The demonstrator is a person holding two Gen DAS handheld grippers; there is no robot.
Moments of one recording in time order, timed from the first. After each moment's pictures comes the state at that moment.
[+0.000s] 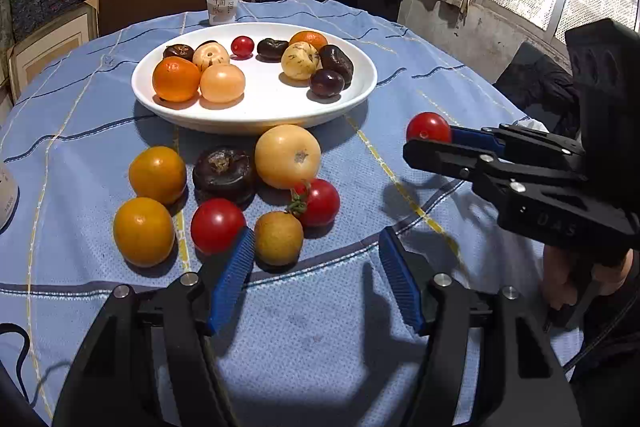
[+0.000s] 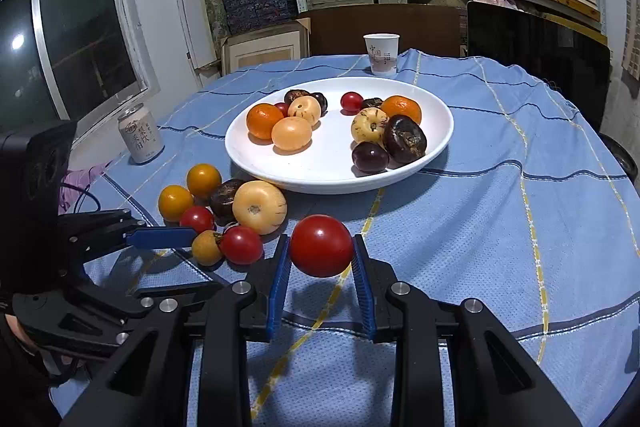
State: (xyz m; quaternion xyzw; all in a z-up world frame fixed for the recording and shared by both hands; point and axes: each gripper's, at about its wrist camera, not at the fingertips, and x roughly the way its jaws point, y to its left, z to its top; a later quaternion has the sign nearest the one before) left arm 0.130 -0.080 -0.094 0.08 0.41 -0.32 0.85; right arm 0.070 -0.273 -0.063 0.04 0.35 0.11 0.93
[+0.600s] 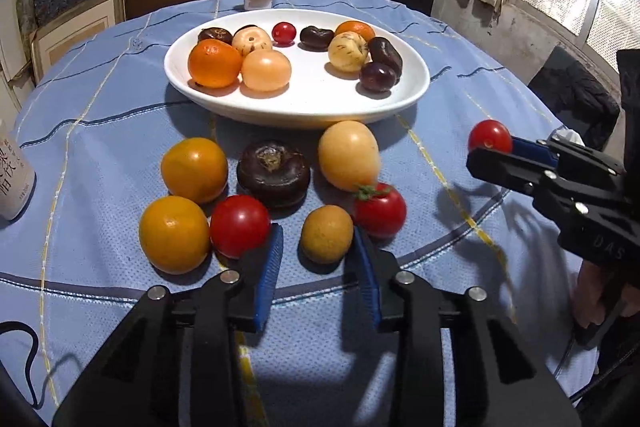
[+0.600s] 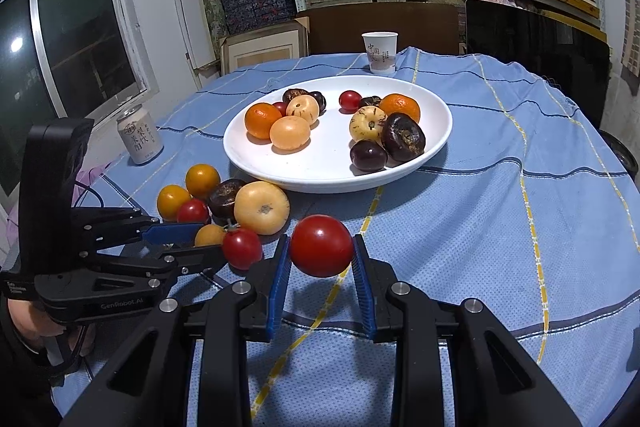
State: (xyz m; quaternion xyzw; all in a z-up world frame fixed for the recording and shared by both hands) left arm 0.152 -0.072 -0.101 0.08 0.43 -0.27 0.86; right arm 0.072 -0.276 -0.064 0.05 0.35 0.11 0.93
